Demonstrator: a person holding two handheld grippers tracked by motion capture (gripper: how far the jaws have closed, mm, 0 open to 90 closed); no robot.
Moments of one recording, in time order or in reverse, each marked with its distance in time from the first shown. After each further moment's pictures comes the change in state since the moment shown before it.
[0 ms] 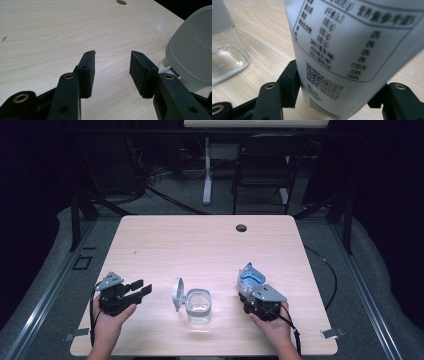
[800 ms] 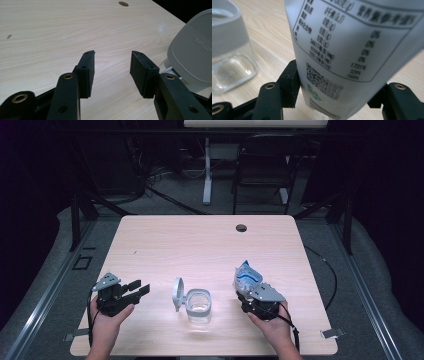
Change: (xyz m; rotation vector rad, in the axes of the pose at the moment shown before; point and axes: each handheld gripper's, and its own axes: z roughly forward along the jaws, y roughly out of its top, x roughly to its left) left arm 0.005 -0.001 -0.006 -0.012 0.007 -0.024; right arm 0.008 0.021 -0.010 -0.030 0.000 -0.064
